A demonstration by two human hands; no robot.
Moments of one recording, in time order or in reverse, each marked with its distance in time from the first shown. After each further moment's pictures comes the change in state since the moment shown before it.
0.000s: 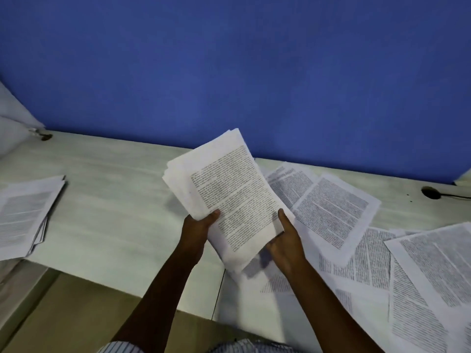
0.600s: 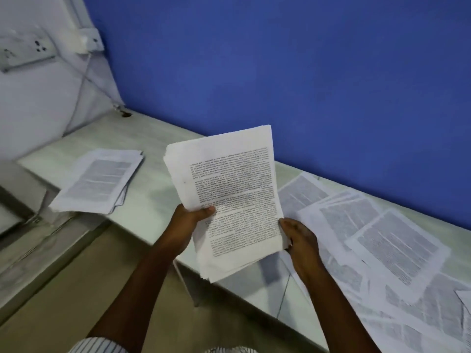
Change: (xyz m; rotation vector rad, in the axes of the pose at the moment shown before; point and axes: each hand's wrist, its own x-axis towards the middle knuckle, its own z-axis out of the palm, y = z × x) left_hand -0.042 0.089 -0.214 -0.011 0.007 0.146; right_hand -0.030 0.122 0.114 -0.730 -0.021 -0.203
